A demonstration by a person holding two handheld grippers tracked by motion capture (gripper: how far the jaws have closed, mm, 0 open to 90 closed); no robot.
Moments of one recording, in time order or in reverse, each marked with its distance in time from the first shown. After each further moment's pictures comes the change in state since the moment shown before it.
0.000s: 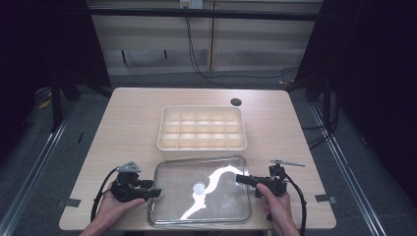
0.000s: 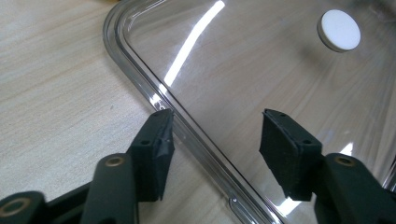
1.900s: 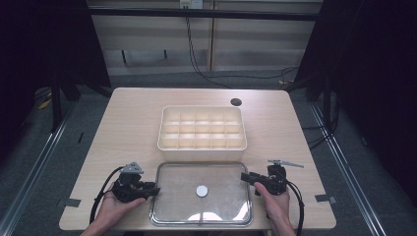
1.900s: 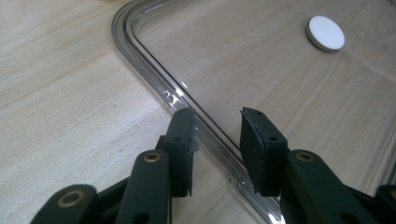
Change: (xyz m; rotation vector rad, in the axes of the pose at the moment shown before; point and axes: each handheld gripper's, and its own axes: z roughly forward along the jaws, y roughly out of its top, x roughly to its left) left arm -0.007 0.002 0.002 0.036 0.048 0.043; right arm -0.005 -0.002 0.006 -0.015 -0.344 -0.019
